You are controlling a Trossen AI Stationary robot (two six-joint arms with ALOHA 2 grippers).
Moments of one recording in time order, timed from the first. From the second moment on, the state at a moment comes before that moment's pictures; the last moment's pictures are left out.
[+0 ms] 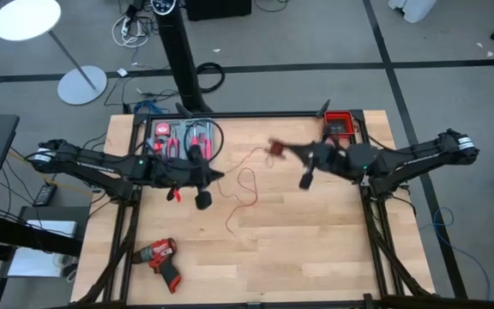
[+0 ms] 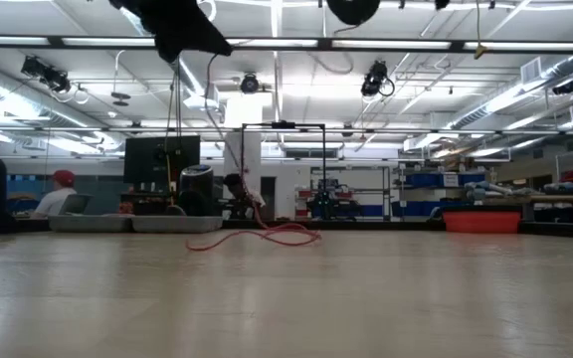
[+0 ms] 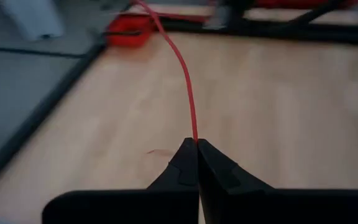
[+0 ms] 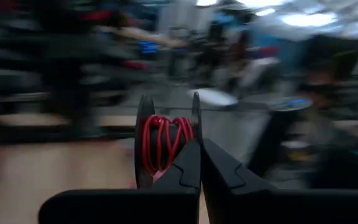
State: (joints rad) left arm -0.14 1.12 0.88 -0.26 -0.34 -0.17; right arm 0.19 0.99 0.81 0.20 0.68 -0.24
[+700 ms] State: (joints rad) left arm -0.17 1.06 0.88 0.07 0.09 -0.12; right arm 0.10 1.01 0.81 -0.35 0.96 -0.09
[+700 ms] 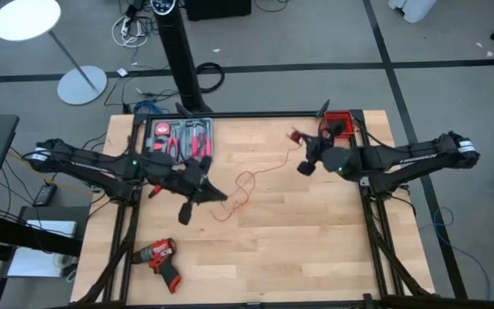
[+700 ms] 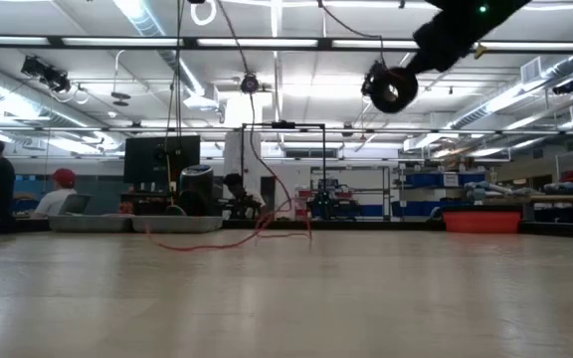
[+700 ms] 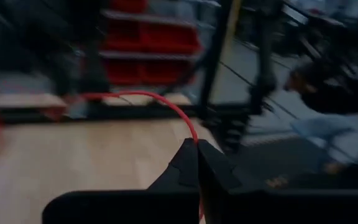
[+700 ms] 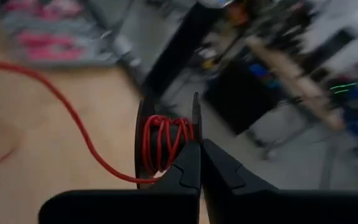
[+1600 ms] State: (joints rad) left arm -0.17 1.02 0.88 -0.53 -0.82 -0.18; right arm 0.22 0.90 0.81 -0.49 0.42 0.09
